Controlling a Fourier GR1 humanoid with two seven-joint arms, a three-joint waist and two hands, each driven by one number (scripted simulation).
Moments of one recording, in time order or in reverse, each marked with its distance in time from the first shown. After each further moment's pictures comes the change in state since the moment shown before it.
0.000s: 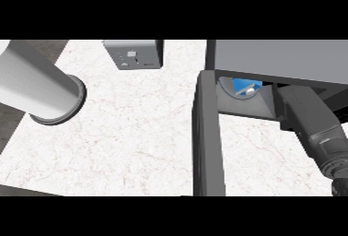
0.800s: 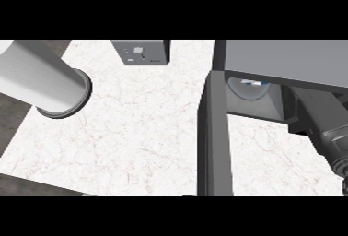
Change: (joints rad) left arm -0.065 0.039 -0.005 0.021 -0.002 0.007 0.013; right arm -0.015 -0.051 -0.034 0.013 -0.019 -0.069 0.045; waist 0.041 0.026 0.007
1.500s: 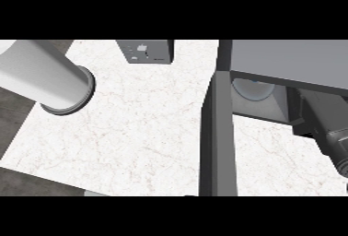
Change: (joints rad) left arm -0.042 0.035 0.014 0.016 -0.037 0.007 0.010; right arm 0.008 -0.022 -0.017 -0.010 -0.012 -0.010 0.007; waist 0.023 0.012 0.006
